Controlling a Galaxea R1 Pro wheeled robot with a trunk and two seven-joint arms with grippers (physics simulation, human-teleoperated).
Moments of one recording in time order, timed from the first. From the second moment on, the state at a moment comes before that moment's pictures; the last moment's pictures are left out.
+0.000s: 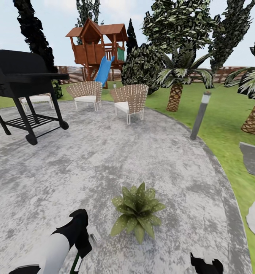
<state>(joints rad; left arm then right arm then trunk) -0.70 -0.08 0.11 -0.43 -1.35 0.68 -1.07 -0.44 -0.12 -0.49 -0.10 0.41 -0.42 -0.11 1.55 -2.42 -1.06</state>
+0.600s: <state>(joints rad) -0.71 -0.09 0.07 -0.45 -1.45 0.68 -1.19 -0.44 -0.12 -0.49 -0.10 0.41 -0.42 -0.11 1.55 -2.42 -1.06</state>
